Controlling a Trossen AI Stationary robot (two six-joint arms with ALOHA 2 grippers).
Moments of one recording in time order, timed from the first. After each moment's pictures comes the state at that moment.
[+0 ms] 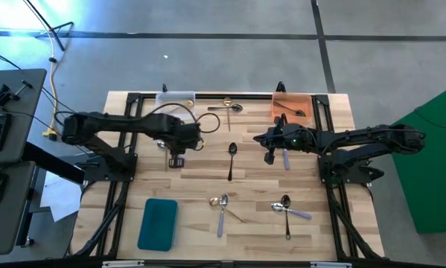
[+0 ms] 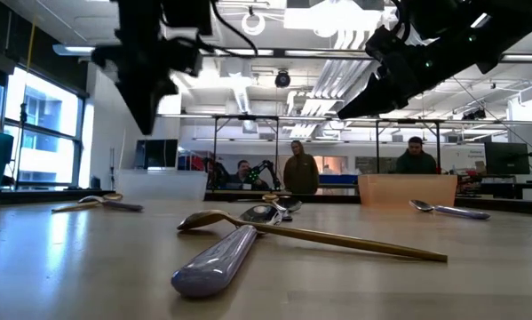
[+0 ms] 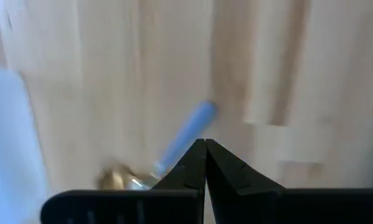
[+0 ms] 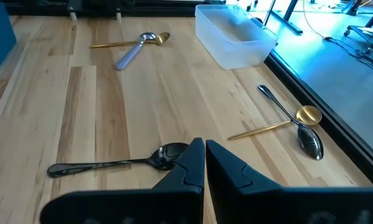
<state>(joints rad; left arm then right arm) 0.11 1.47 1.14 -1.11 -0.08 0.07 -0.14 1.14 0.49 0.22 0.16 -0.06</state>
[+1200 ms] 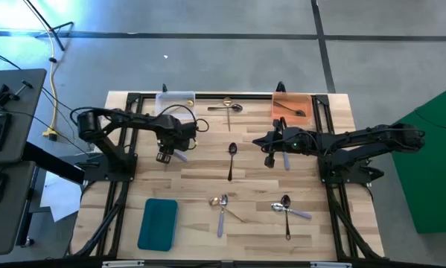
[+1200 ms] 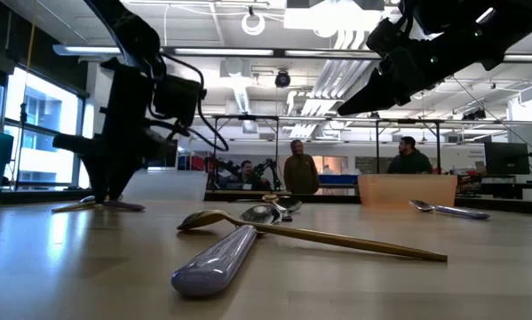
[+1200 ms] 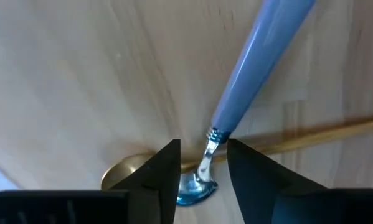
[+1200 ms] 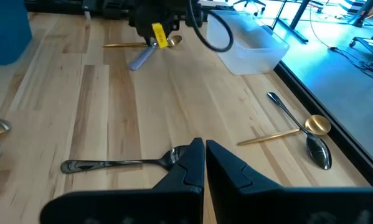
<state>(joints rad) 0.34 1.65 0.85 -0.91 -0.18 0.56 -0.08 1.14 0.49 0.23 0.19 -0.09</state>
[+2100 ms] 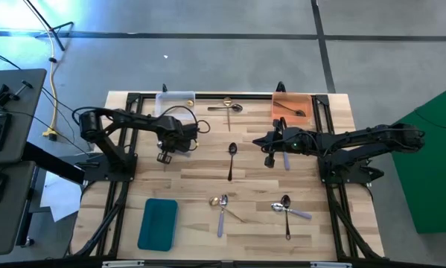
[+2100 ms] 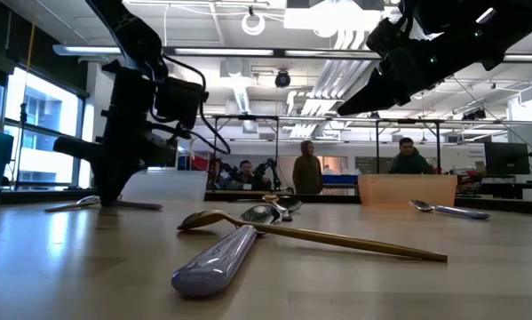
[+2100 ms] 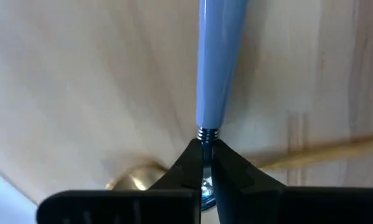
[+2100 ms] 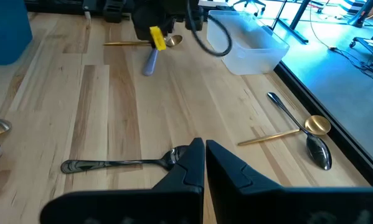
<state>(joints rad) 0.33 1.66 0.86 -0.87 -0.19 0.57 -0.08 1.14 0.49 0.23 0.19 -0.09</state>
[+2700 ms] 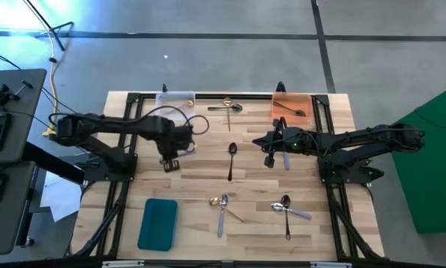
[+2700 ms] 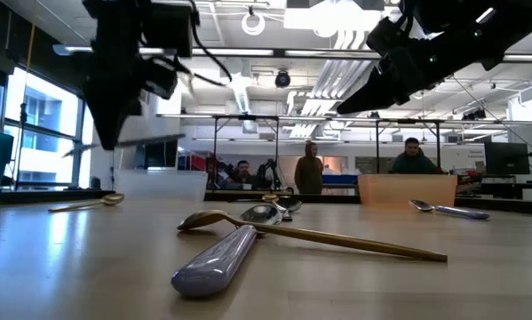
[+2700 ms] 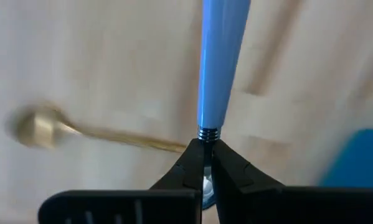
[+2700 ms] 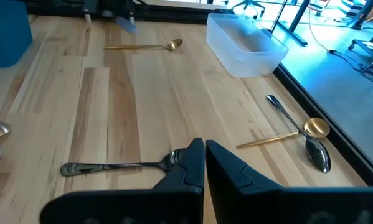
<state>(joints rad) 0.14 1.41 0.99 -1.10 0.06 -0.16 -0.08 1.14 0.49 0.24 0.19 -0.09</state>
